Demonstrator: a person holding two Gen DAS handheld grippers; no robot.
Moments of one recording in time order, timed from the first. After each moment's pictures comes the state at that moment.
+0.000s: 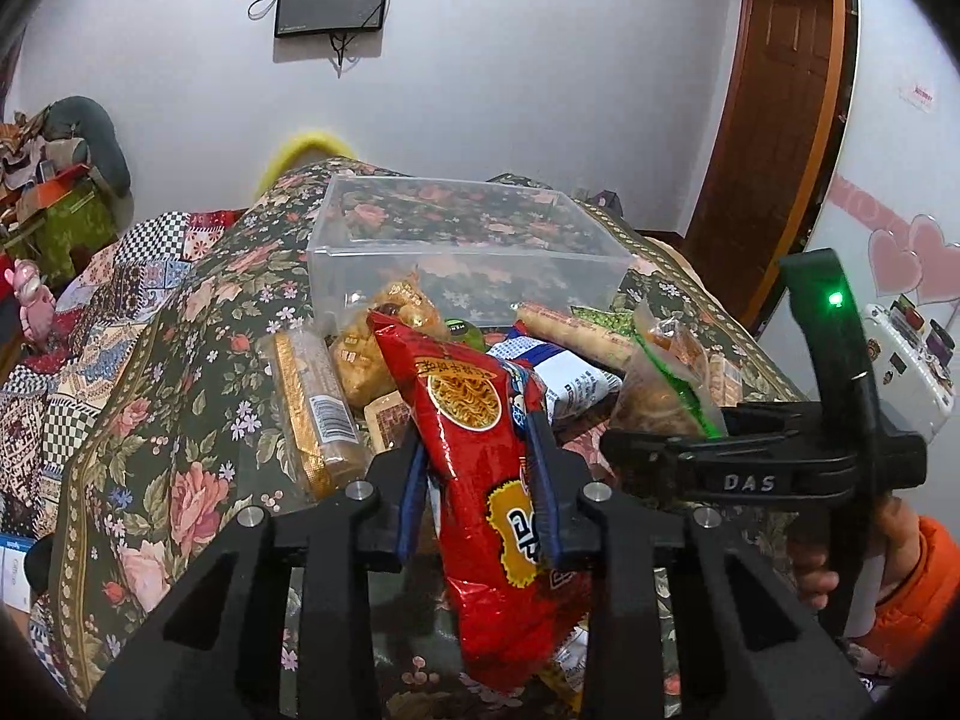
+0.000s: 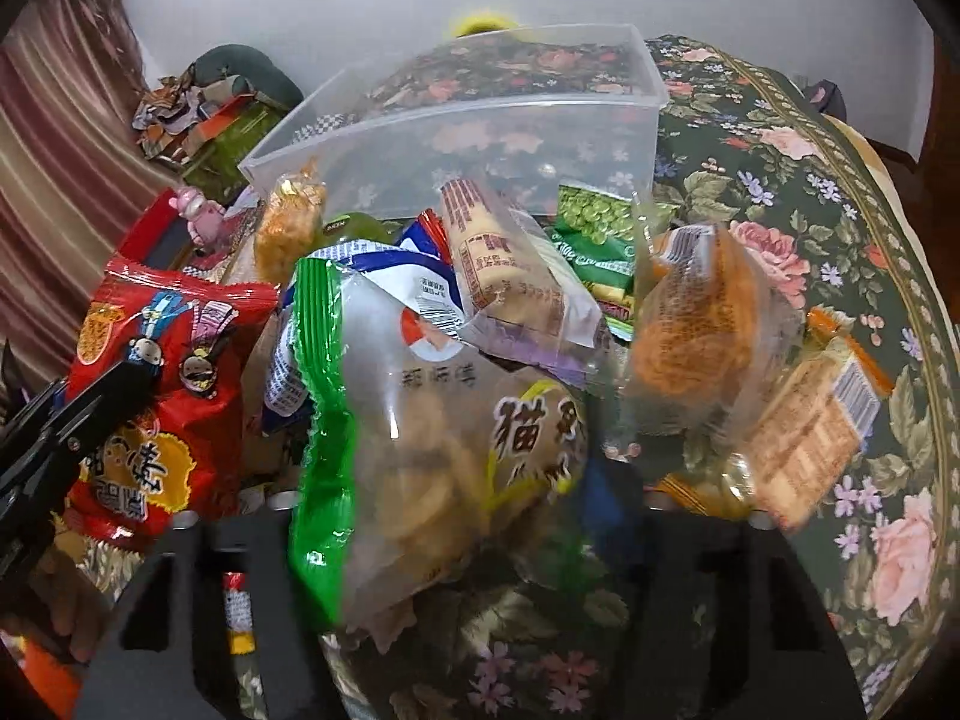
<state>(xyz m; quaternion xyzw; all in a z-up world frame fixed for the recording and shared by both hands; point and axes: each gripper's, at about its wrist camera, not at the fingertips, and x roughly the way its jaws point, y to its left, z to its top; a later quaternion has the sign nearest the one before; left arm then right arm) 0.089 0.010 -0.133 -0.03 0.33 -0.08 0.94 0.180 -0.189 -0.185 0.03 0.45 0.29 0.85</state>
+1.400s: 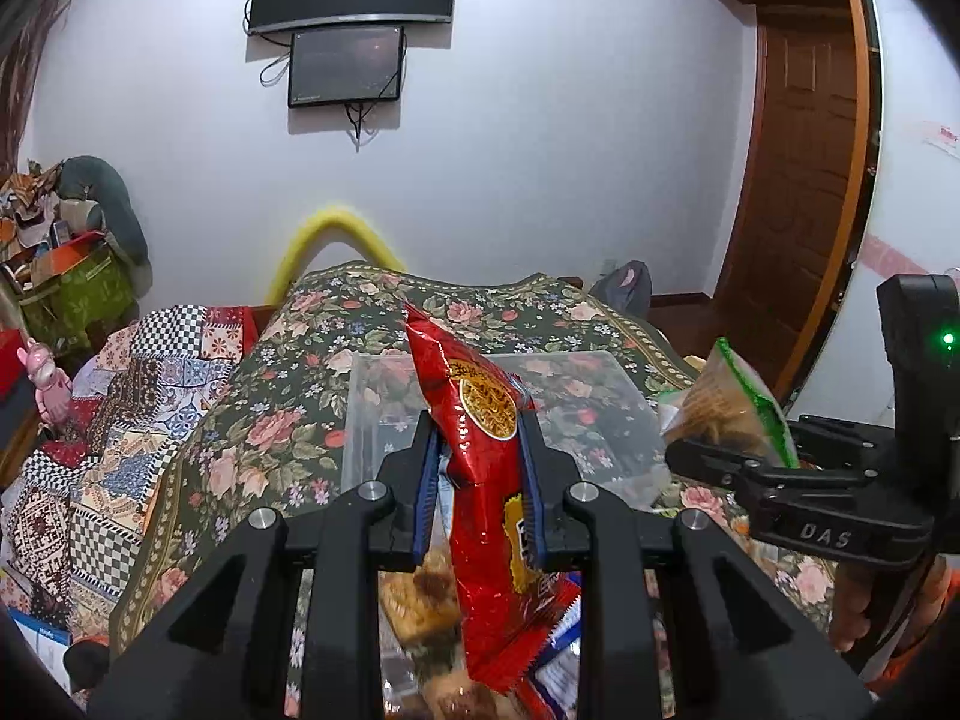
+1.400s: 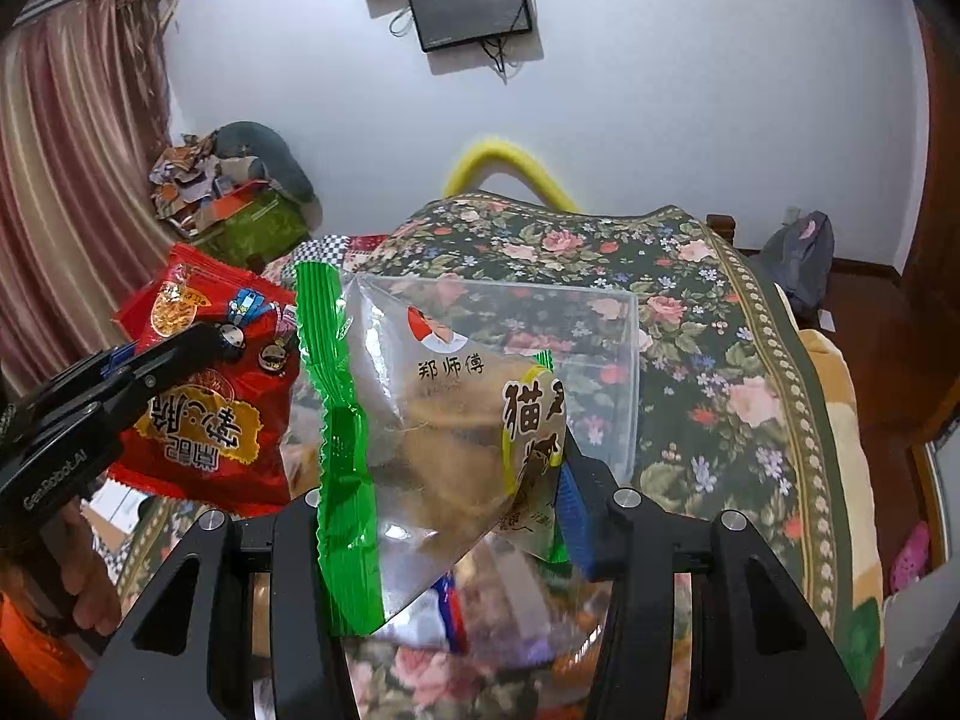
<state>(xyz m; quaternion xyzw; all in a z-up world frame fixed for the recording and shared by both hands) 0.200 0.024 -0.050 -0.02 0.27 -0.04 0.96 0.241 -0.168 -0.082 -0.01 0.33 0.26 0.91</state>
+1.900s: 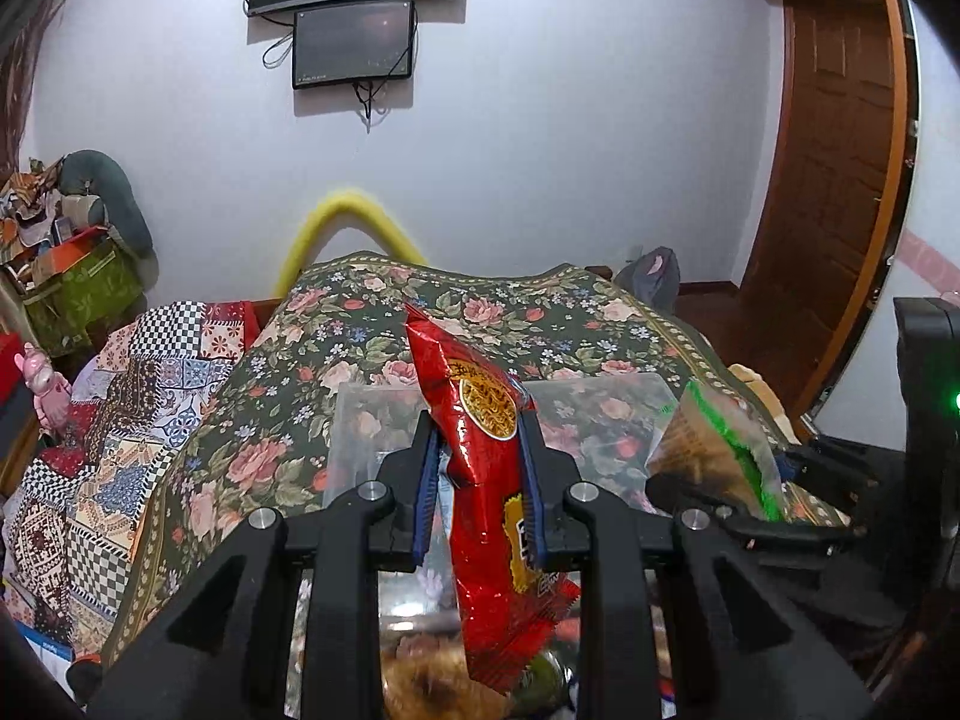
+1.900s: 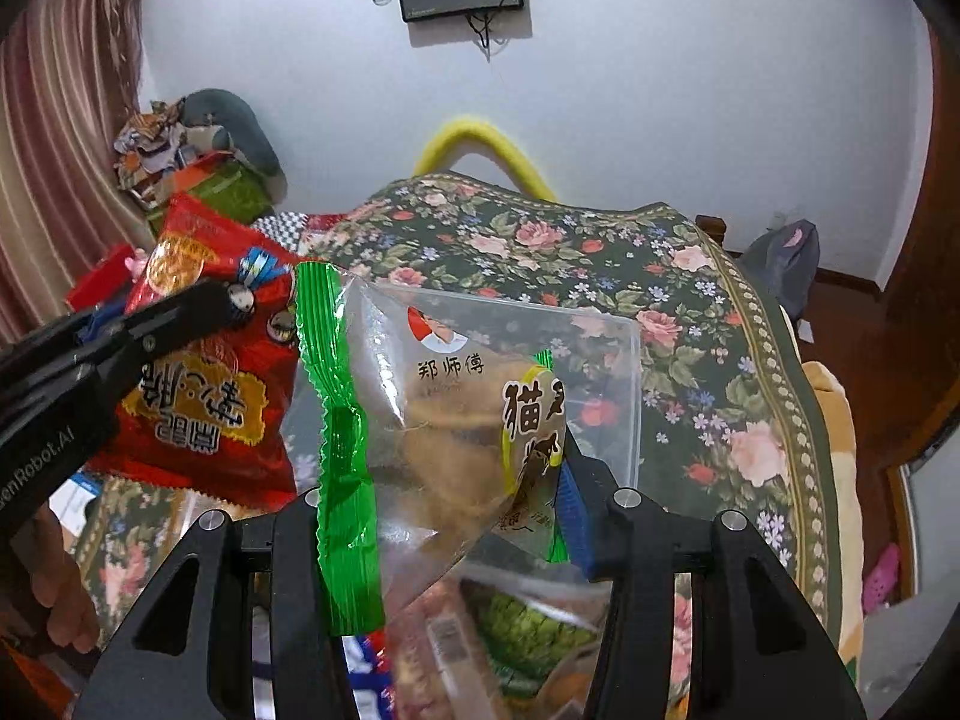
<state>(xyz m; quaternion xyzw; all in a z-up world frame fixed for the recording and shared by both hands) 0.278 0.019 -0.067 -0.01 0.30 -0.02 0.96 0.285 -0.141 -0.095 -0.05 0.35 0.23 0.91</state>
